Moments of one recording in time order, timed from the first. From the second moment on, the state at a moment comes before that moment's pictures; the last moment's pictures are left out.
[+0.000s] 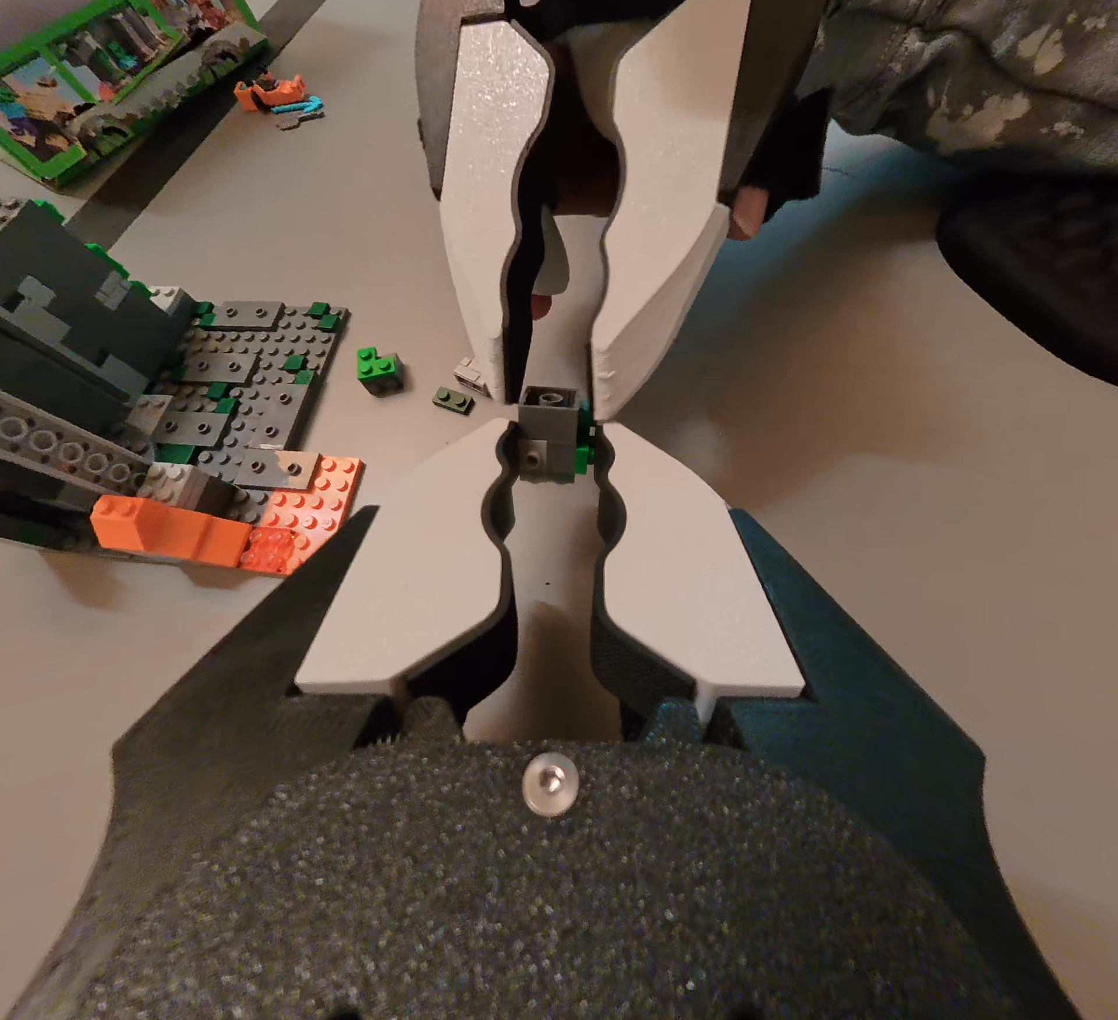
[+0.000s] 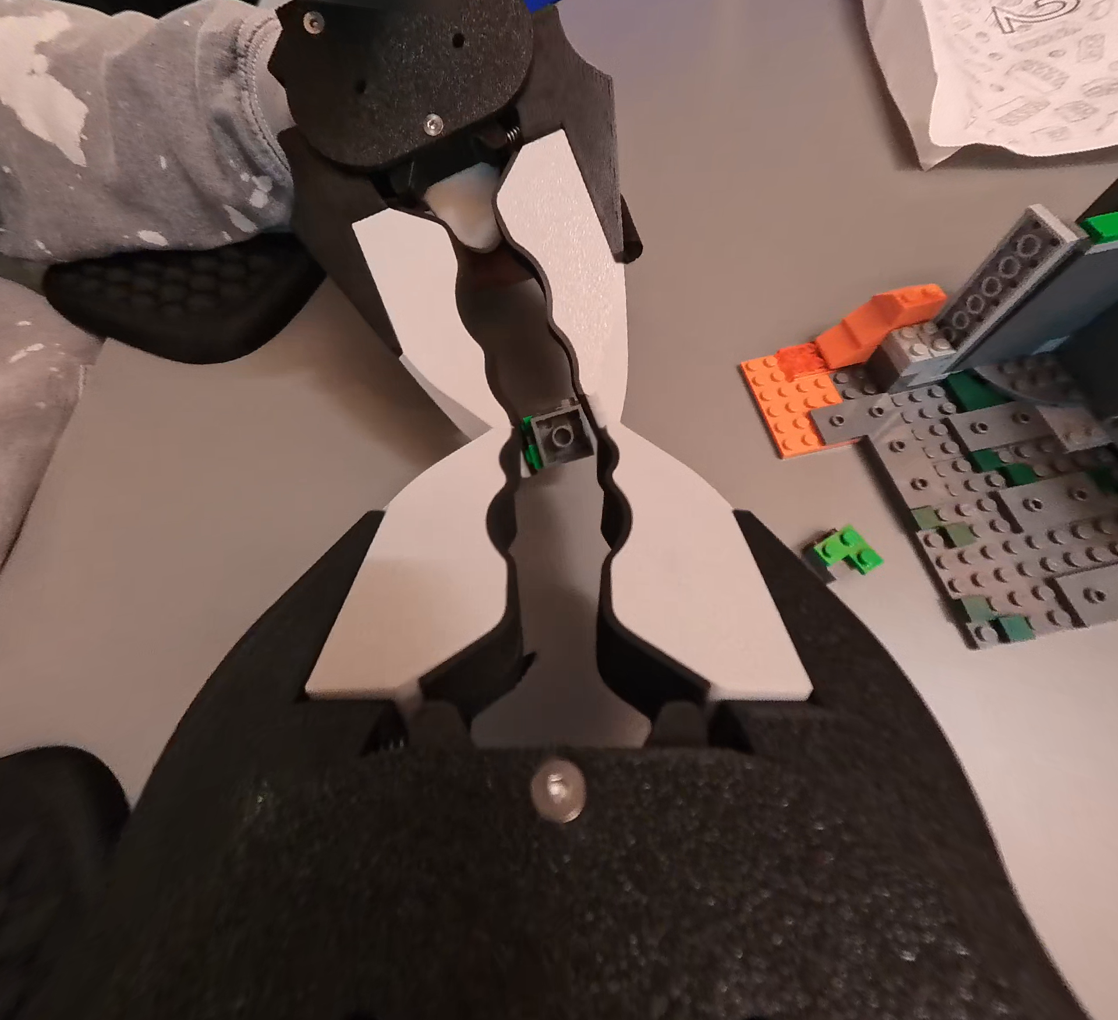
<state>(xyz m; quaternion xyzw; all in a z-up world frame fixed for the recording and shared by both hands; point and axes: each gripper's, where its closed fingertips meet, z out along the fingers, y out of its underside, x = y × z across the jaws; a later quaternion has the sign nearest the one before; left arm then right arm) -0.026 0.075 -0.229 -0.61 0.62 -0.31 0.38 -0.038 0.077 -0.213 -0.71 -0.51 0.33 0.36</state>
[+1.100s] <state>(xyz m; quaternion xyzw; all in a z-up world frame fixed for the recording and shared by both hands) -0.029 0.081 -0.216 -0.62 0.58 -0.35 0.39 -0.027 0.082 -0.198 -0.70 -0.48 0.35 0.39</state>
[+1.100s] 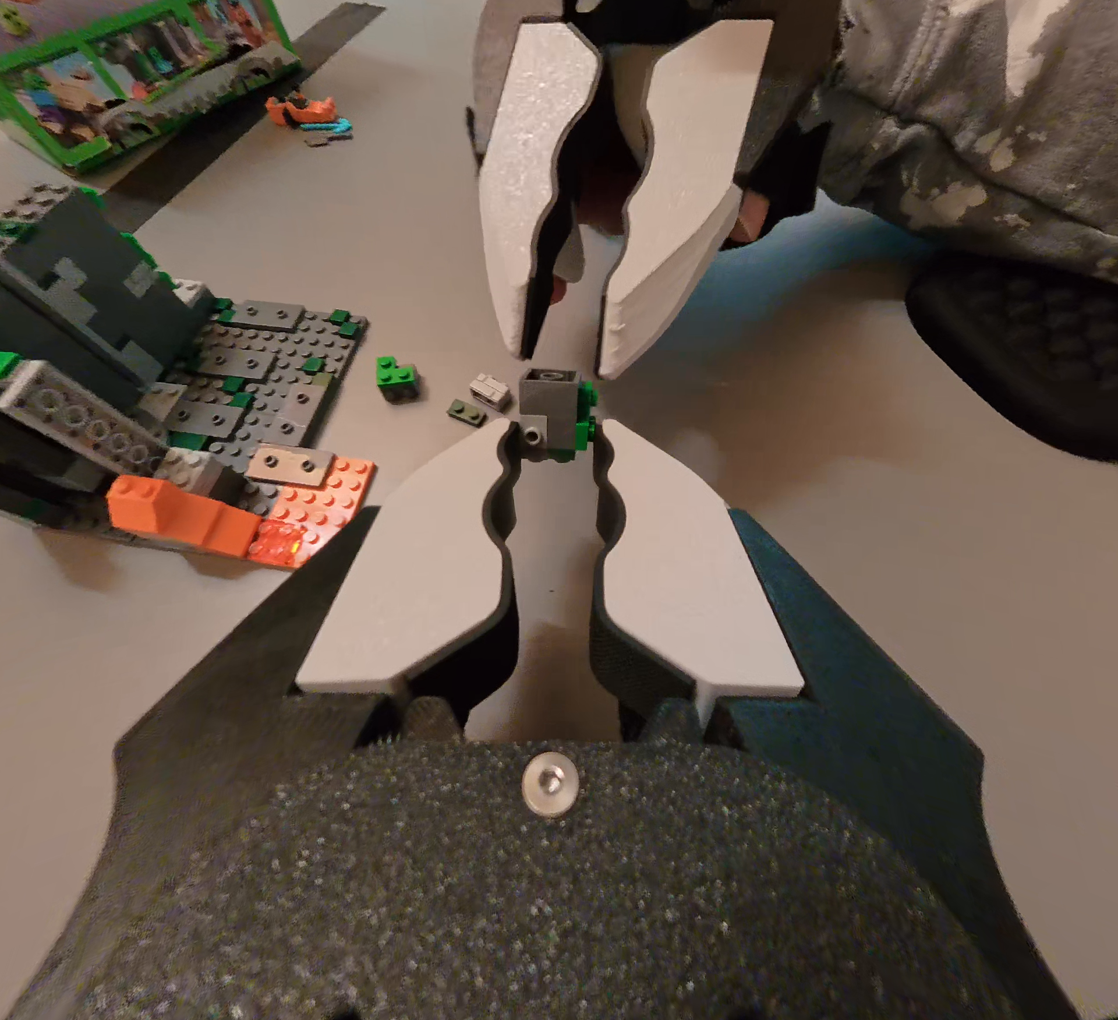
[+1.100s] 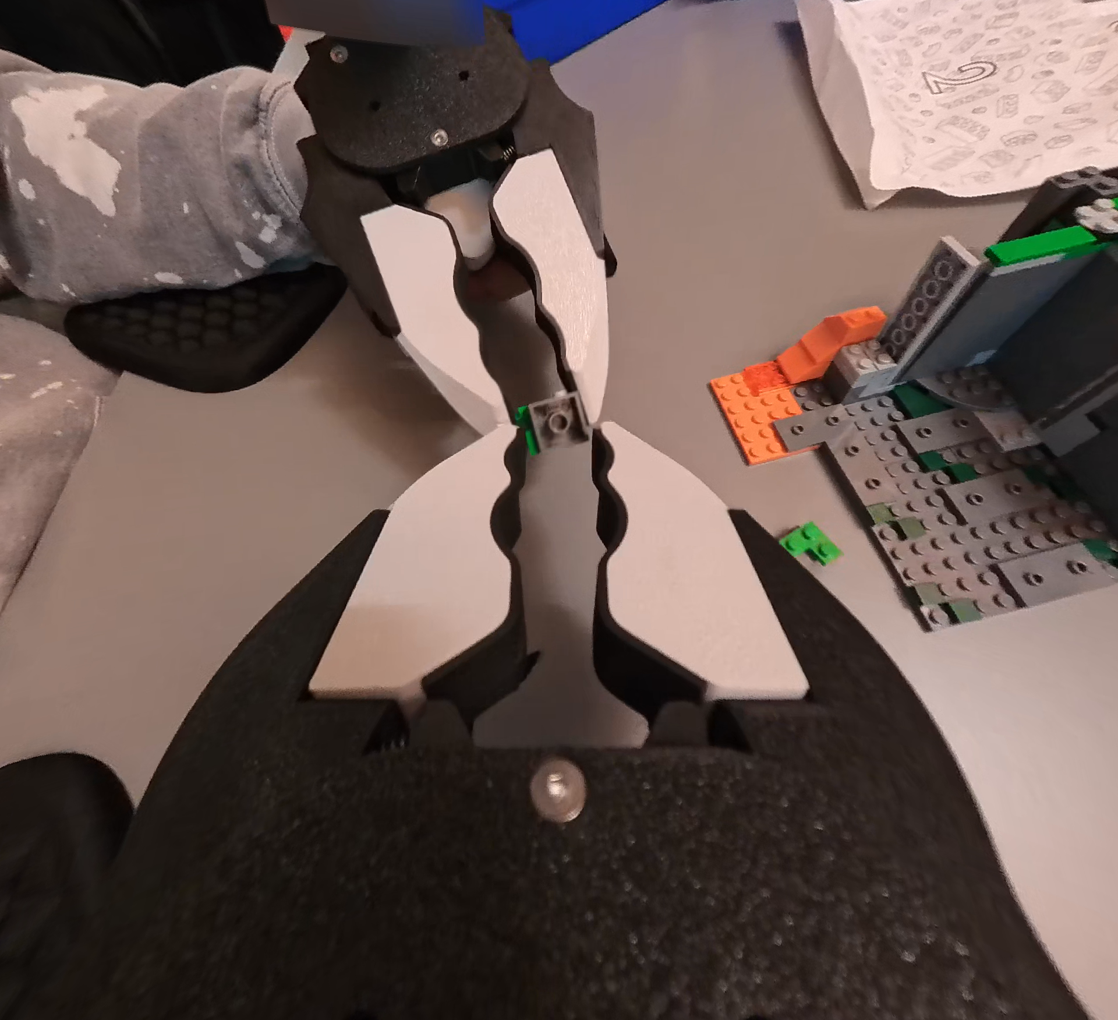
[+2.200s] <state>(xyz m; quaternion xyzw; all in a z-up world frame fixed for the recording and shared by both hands) -0.043 0.012 -0.190 -0.53 0.55 -0.63 0.17 -0.048 0.012 -0.182 -0.59 -0.61 0.42 0.32</state>
